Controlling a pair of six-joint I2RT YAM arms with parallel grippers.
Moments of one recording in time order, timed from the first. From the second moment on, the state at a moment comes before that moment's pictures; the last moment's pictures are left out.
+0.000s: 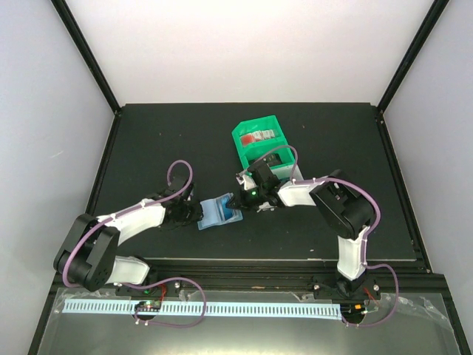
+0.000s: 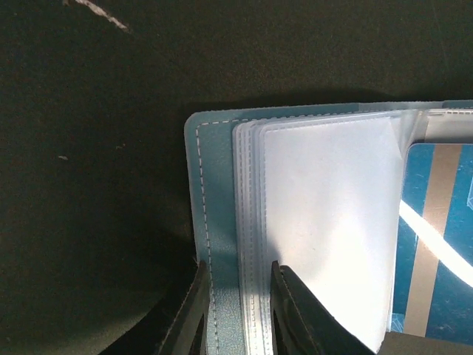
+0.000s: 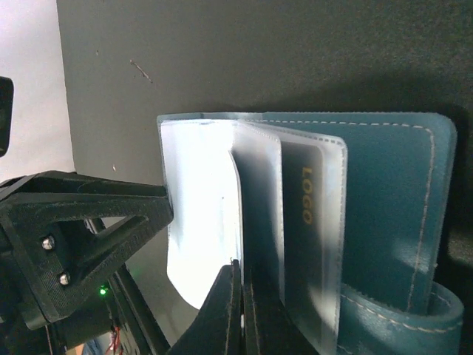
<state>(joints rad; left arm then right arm) -0.44 1.34 0.56 -0.37 0.15 -0.77 0.73 1.93 0.98 0.11 -0.65 0.81</state>
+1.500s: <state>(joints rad) -0.44 1.35 0.55 -0.31 0.09 -0.72 0.74 2.00 1.08 0.09 -0.60 0.88</state>
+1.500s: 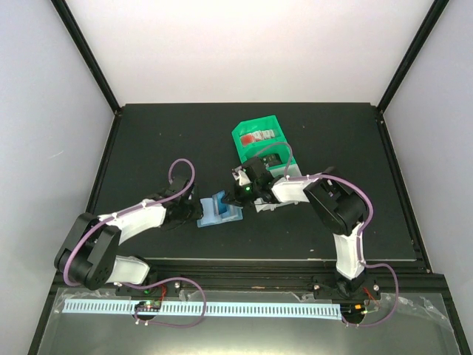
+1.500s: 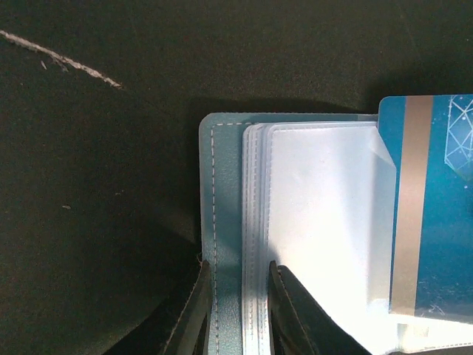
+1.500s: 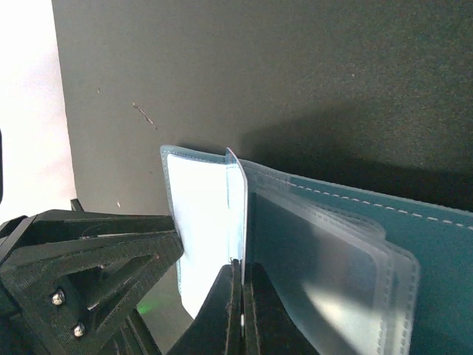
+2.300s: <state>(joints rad) -0.44 1.35 0.53 -0.28 0.09 -0.74 0.78 1.98 0.99 0.22 -0.59 0.93</state>
